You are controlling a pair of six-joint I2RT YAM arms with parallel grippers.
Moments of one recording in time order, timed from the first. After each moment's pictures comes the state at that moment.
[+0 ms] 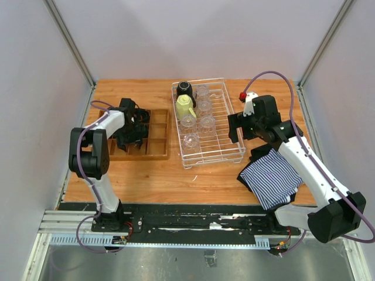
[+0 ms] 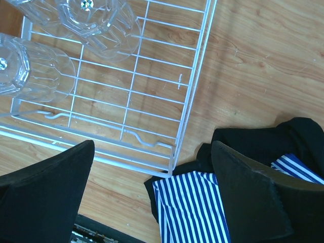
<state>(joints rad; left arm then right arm) -0.07 1.81 1.23 -0.80 -0.14 -0.36 0.39 1.23 1.19 -0.71 -0.04 0.03</state>
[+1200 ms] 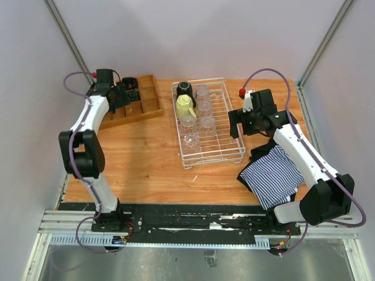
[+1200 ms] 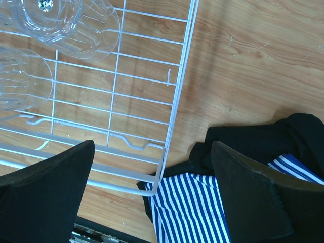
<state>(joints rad) 0.06 1.95 1.63 -0.59 -0.14 -0.33 0.32 1.38 1.26 -0.75 -0.07 0.02</state>
